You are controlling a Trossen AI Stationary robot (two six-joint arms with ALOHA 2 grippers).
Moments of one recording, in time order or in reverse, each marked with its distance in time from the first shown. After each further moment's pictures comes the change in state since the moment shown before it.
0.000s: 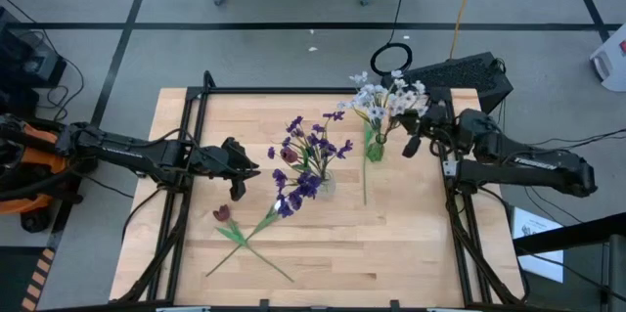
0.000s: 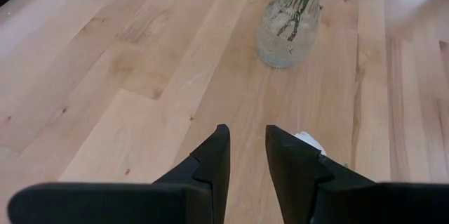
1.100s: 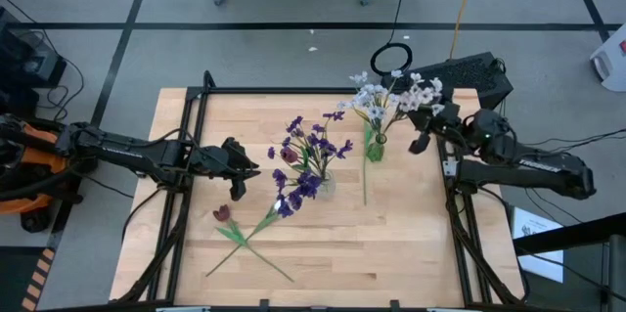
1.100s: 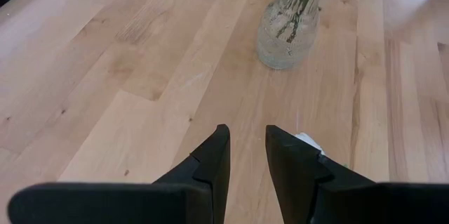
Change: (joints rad) left arm 0.000 0.000 0.000 0.005 0.000 -0.001; right arm 0.000 -0.061 0.001 0.058 0.012 -0.063
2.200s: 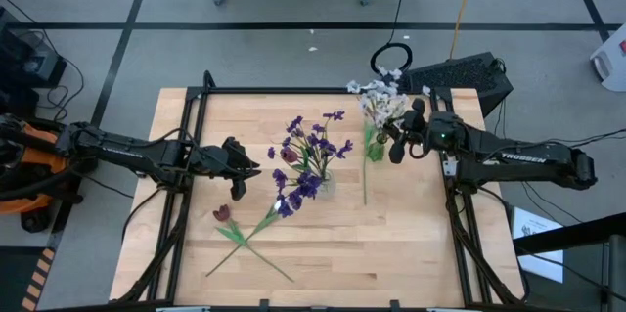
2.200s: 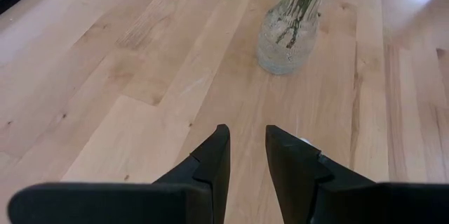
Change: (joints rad) left arm 0.000 0.000 0.000 0.014 -0.008 0.001; right arm 0.000 0.235 0.000 -0.219 -0.004 0.144
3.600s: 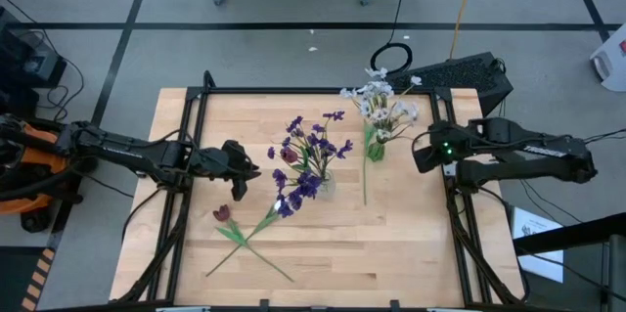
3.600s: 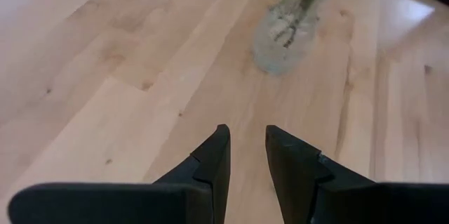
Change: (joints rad) left arm -0.030 0.010 0.000 -0.006 -0.005 -0.133; right arm 0.122 -0.012 0.317 -1.174 -0.138 0.980
